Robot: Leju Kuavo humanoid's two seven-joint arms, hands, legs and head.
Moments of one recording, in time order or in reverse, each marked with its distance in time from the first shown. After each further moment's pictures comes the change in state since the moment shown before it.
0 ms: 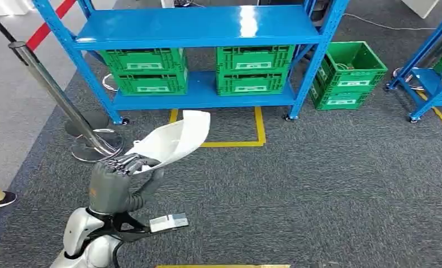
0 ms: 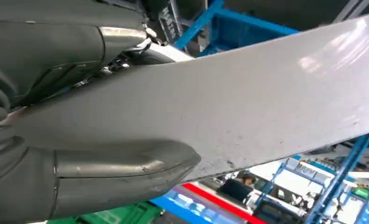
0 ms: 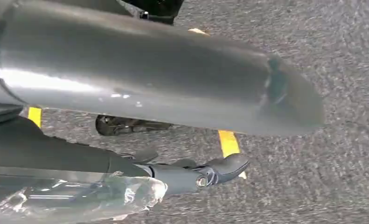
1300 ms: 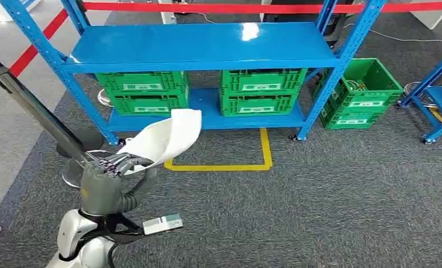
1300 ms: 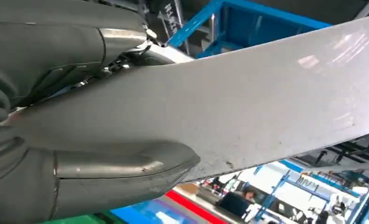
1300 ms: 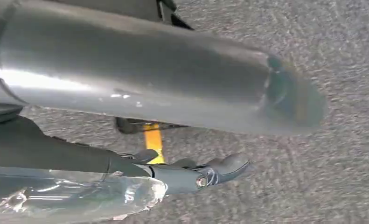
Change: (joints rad) left arm 0.002 0.011 -0.002 -0.031 -0.009 0.023 0.003; right arm 0.006 -0.001 0.031 0.004 -0.043 -0.006 -0.005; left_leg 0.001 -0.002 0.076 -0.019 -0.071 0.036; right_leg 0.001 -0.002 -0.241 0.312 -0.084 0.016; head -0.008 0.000
